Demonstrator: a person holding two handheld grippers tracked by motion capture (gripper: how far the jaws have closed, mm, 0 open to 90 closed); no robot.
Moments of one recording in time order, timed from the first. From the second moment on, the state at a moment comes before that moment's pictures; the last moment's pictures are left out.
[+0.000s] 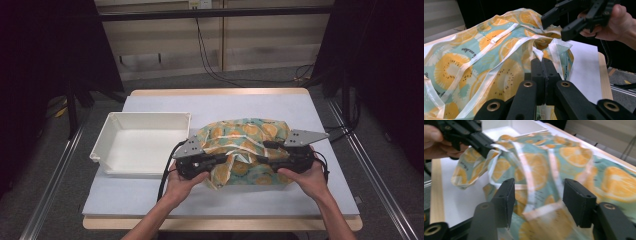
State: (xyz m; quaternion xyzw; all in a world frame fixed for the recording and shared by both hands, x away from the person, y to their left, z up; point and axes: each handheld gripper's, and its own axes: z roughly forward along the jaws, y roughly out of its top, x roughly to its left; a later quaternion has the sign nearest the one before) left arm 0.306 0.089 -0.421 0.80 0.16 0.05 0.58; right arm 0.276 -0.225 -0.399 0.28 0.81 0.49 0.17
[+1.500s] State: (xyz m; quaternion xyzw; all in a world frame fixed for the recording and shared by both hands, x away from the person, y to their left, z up) left arm 0.254 0.091 -0.438 0.83 0.09 0.01 0.55; right arm 0.342 -0.256 -0.387 0.36 0.76 0.52 0.16
